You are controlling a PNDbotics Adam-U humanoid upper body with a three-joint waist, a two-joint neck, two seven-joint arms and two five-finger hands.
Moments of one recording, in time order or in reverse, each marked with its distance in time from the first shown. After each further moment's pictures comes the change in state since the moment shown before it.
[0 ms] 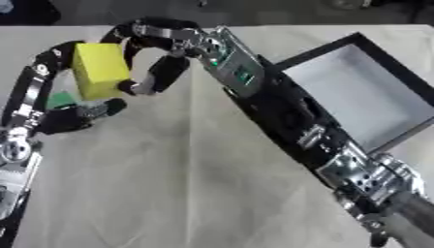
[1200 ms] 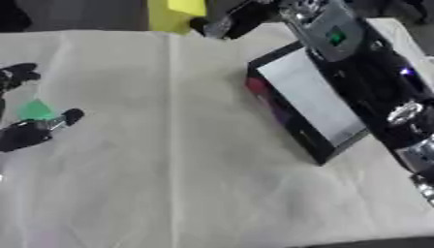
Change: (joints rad) left arm 0.086 0.133 0.053 -0.015 -0.006 0.056 0.066; right arm 0.226 -0.493 -0.182 -0.190 -0.183 0.013 -0.186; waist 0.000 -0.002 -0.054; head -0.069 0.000
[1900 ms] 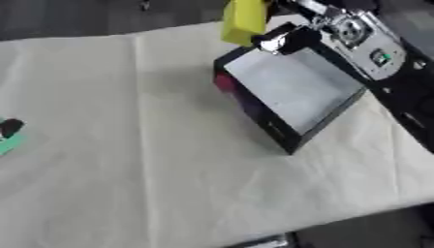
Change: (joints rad) left arm 0.017 0.037 0.029 -0.025 0.020 0.015 0.028; right arm 0.319 -0.158 -0.147 0.027 0.149 -0.080 -0.142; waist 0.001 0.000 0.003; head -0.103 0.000
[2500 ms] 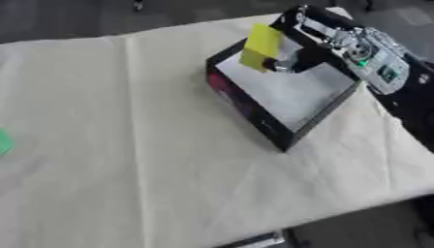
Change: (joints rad) left arm 0.010 0.020 0.028 -0.007 0.028 0.018 0.031; right arm 0.067 -0.039 -0.009 0.017 0.236 -0.079 -0.050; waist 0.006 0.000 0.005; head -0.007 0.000
